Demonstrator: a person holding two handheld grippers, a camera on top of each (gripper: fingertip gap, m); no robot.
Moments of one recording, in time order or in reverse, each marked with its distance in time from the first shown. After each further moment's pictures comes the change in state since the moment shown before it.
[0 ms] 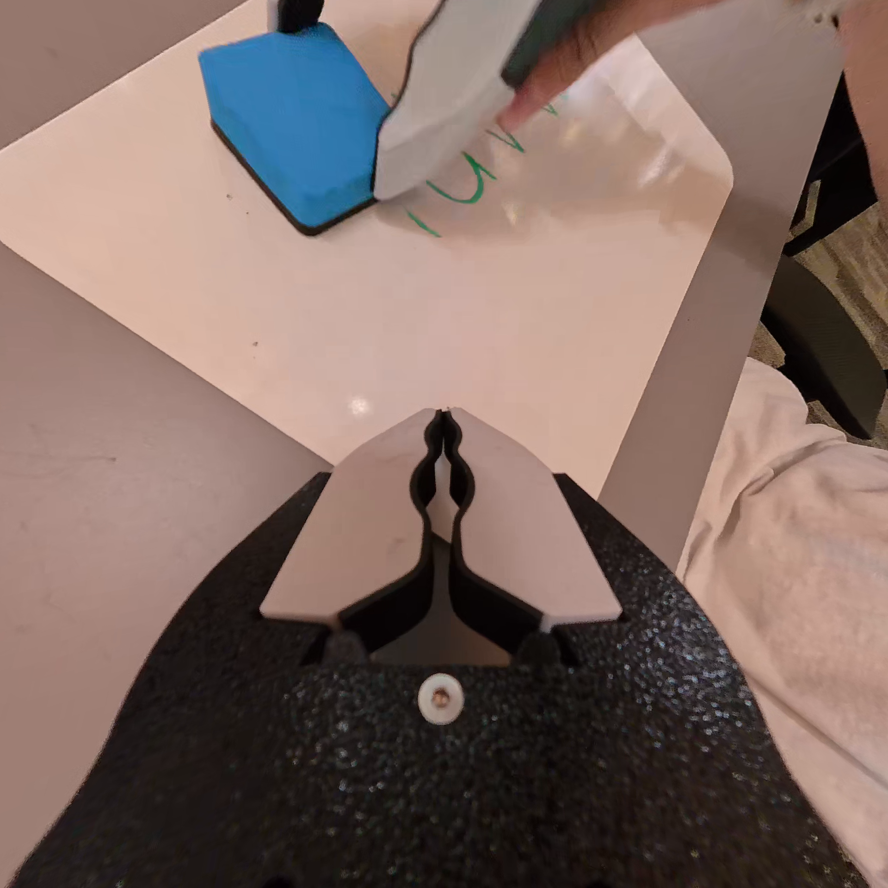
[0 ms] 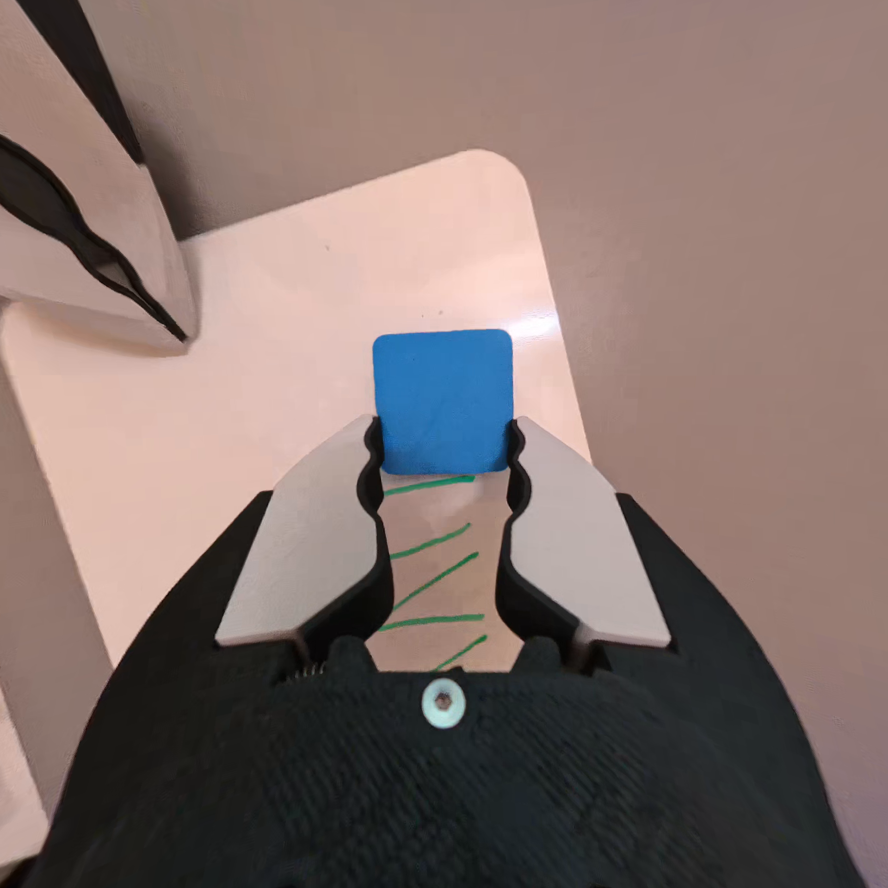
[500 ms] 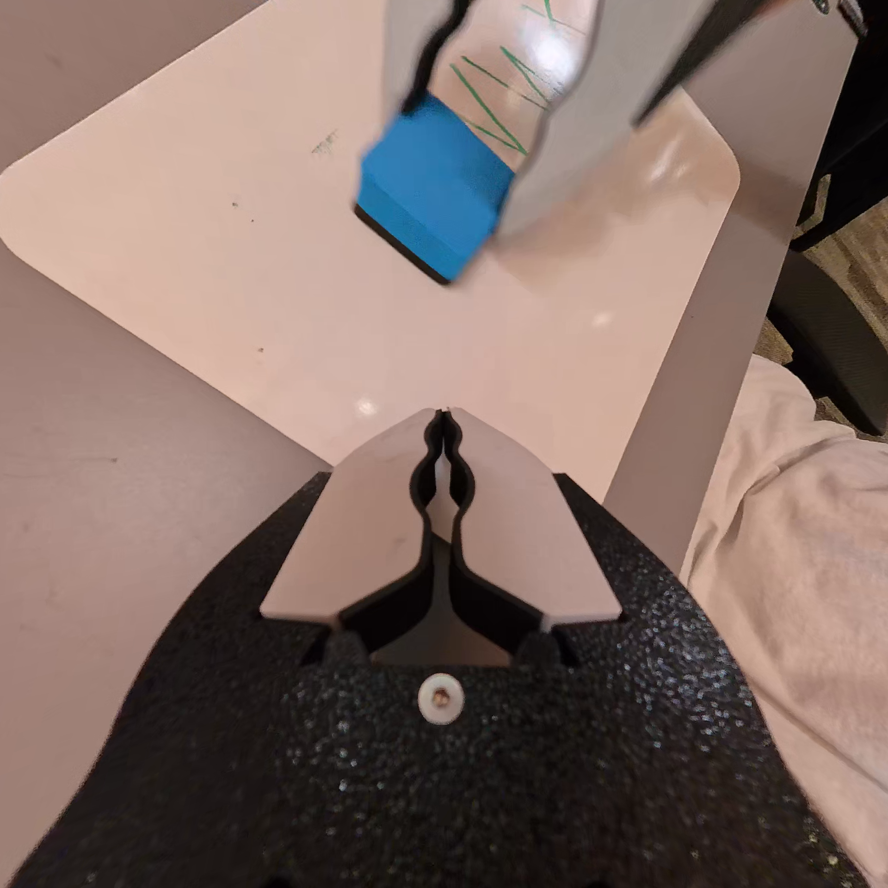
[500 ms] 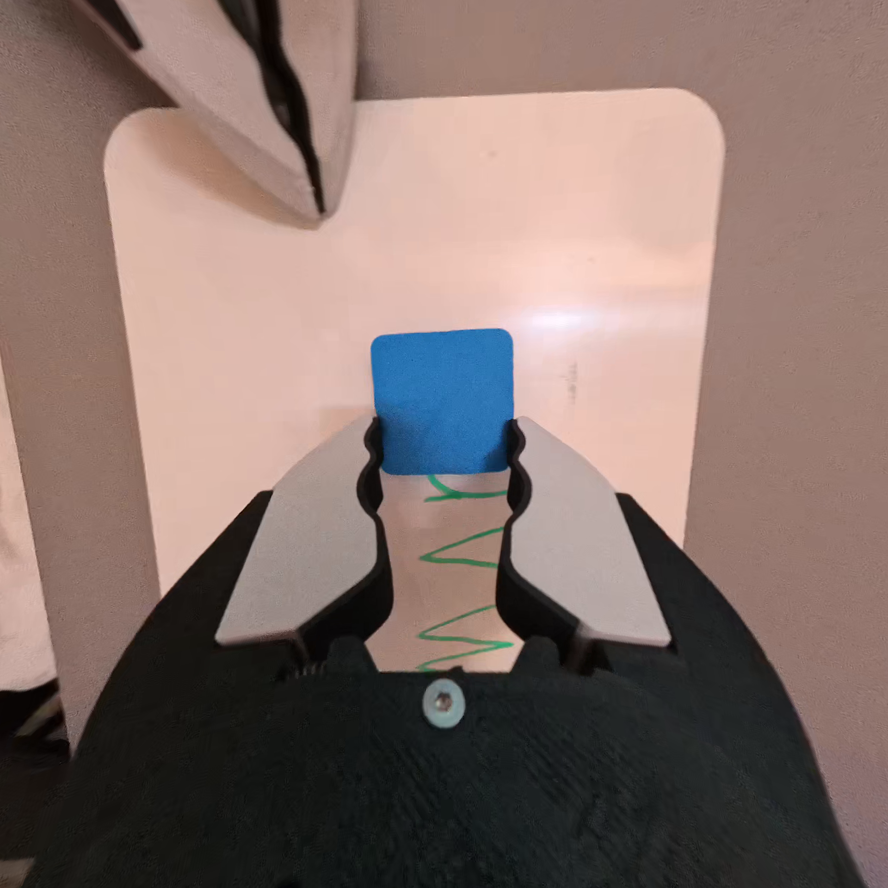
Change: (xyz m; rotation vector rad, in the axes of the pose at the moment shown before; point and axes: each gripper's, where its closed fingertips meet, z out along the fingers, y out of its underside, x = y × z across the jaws) left arm 0.000 0.000 0.000 0.001 -0.010 0.013; right arm -0.044 0.024 -0.013 -0.084 -0.110 -0.242
